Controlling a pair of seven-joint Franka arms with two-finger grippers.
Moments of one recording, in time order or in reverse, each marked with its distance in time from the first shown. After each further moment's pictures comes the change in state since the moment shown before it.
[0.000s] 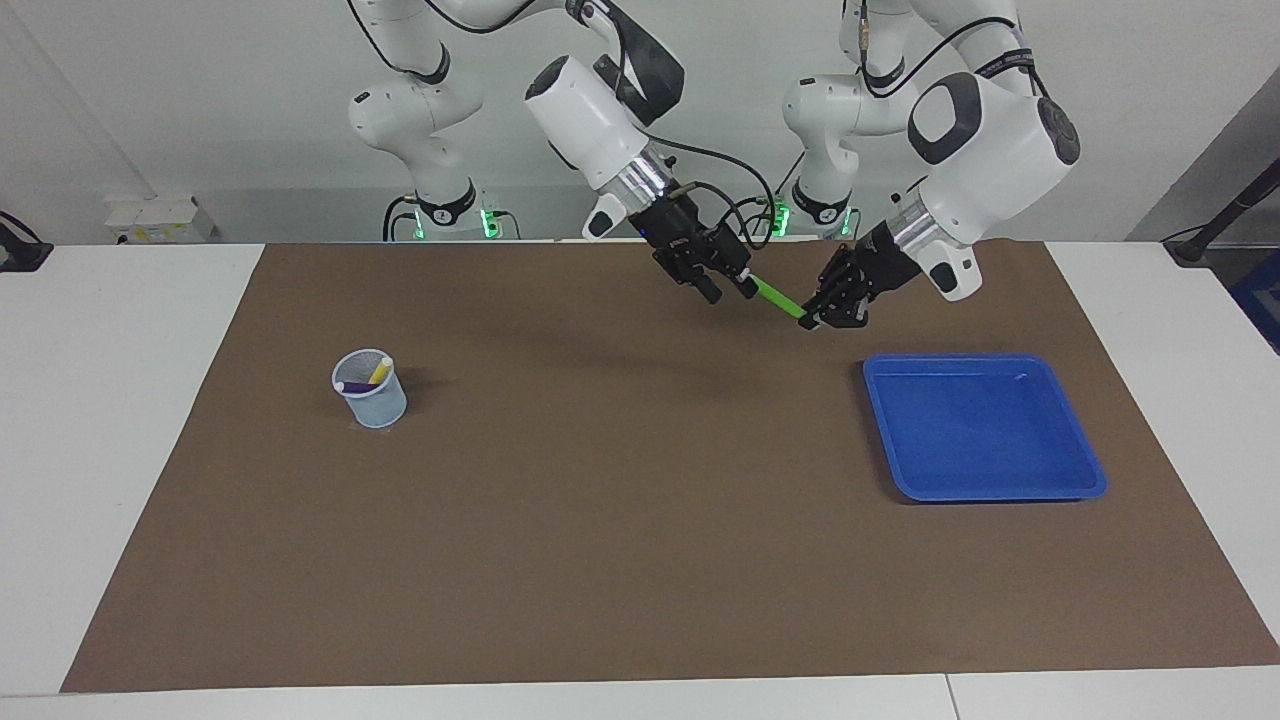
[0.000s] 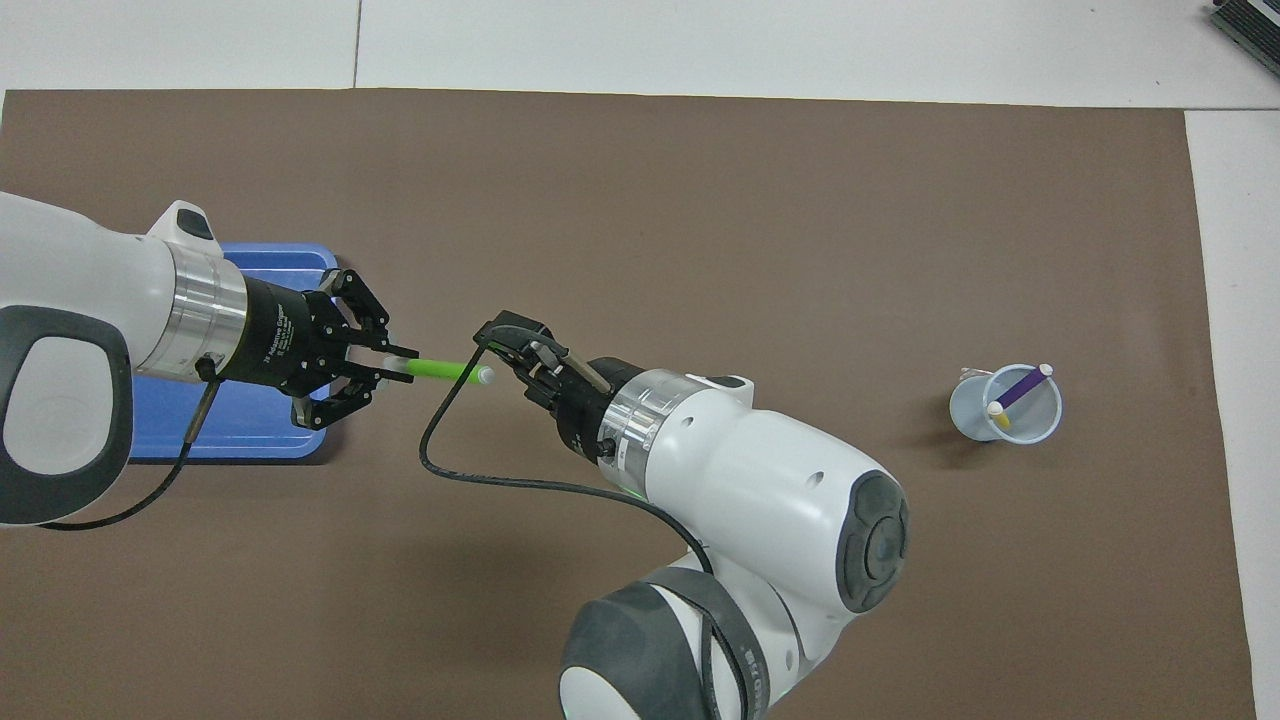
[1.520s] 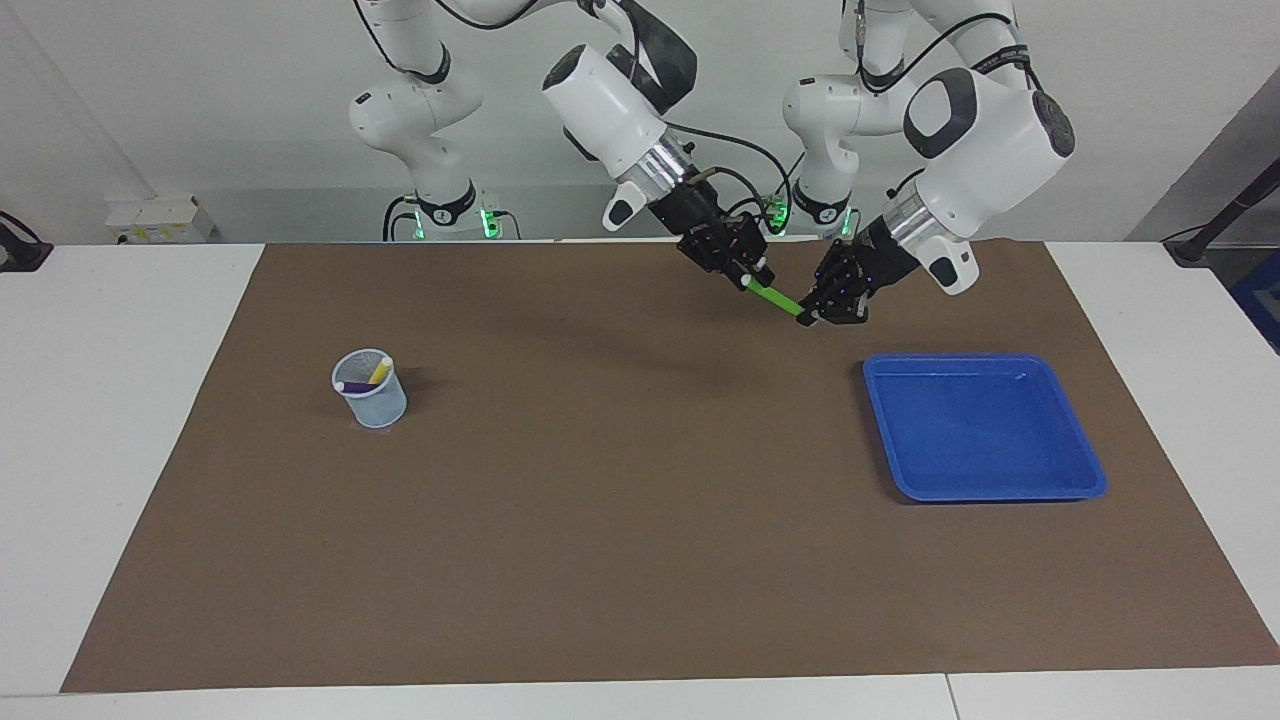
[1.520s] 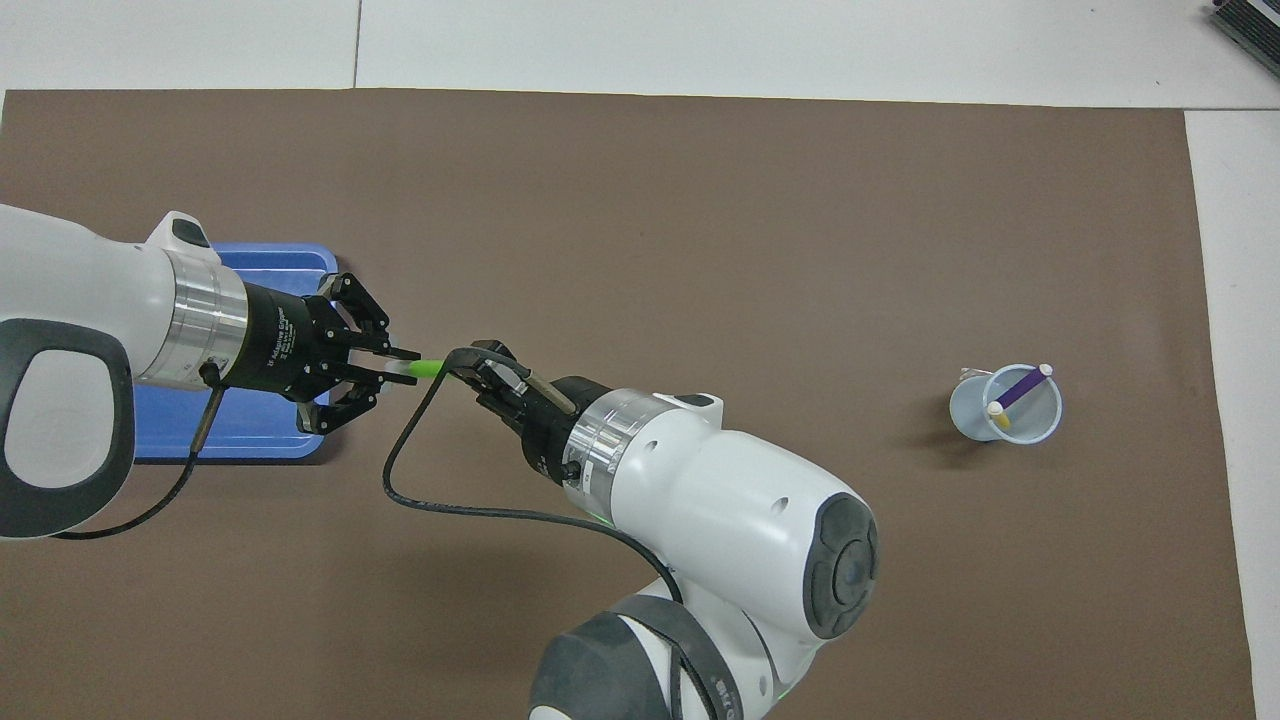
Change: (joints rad) left arm -0.003 -0.014 -0.001 -0.015 -0.009 0.016 -0.062; right arm 0.046 0.005 -0.005 0.016 0.000 0.000 0.033
